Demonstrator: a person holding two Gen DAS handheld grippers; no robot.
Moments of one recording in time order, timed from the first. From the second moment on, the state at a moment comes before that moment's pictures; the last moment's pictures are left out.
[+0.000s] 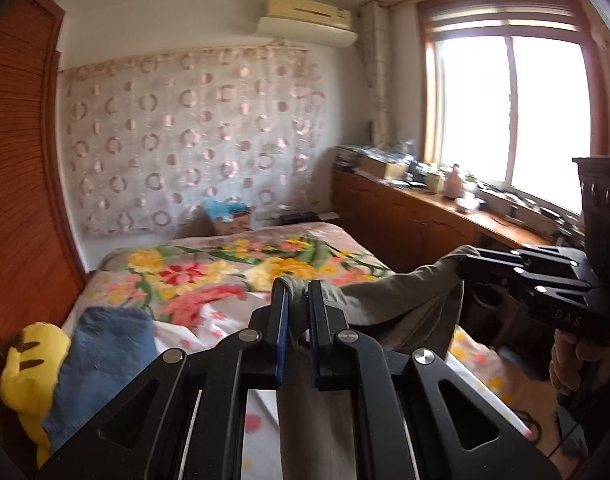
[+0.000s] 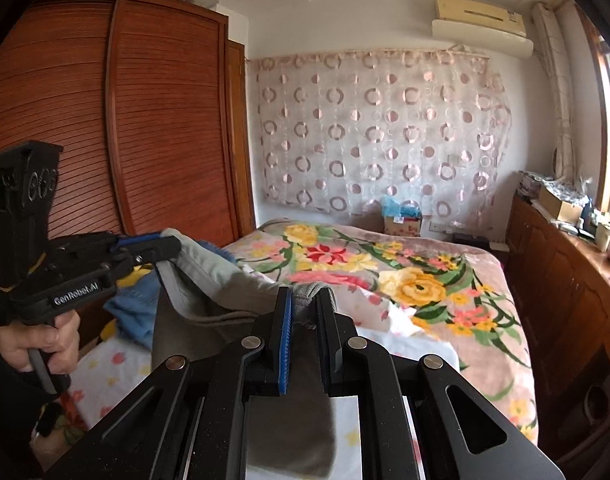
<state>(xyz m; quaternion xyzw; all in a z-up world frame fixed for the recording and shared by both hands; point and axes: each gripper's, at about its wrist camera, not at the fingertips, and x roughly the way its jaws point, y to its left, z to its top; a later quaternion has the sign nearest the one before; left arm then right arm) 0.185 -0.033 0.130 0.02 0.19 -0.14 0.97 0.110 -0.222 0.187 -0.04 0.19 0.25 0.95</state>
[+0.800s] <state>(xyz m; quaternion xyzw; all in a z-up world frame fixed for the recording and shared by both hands) 0.101 -0.025 -0.053 0.00 0.34 -0.15 0.93 0.082 -0.209 0.011 0.00 0.36 0.29 0.89</state>
